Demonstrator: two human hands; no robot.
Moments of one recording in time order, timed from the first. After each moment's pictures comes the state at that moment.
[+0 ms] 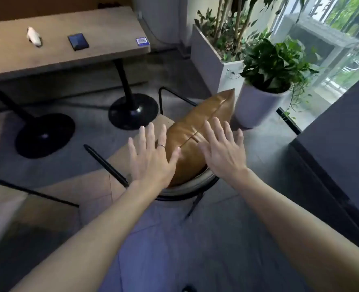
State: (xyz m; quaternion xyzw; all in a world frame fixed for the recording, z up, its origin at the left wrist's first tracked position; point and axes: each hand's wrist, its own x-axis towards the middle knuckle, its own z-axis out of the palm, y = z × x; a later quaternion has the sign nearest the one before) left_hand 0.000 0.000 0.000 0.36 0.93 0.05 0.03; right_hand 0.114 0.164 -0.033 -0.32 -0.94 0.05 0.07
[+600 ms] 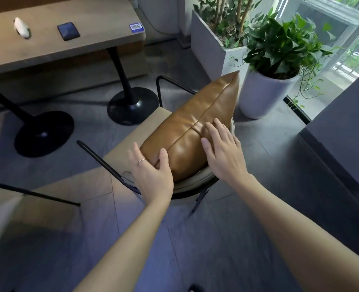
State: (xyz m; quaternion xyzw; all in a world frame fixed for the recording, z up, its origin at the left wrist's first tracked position) left_hand 0.032 0.008 -0.058 0.06 0.87 0.48 0.07; right_hand 0.117 0.168 -0.085 -0.34 -0.90 0.22 0.15
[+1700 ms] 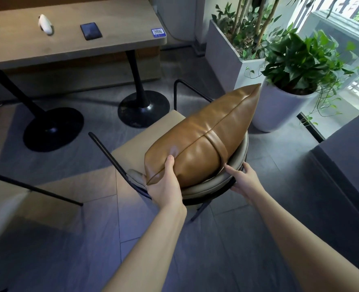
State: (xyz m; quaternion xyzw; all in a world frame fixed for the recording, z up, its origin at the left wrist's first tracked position) left_hand 0.006 0.013 -0.072 -0.32 0.59 0.71 0.23; right_hand 0.107 0.188 -0.148 -0.52 -0.52 0.66 0.10
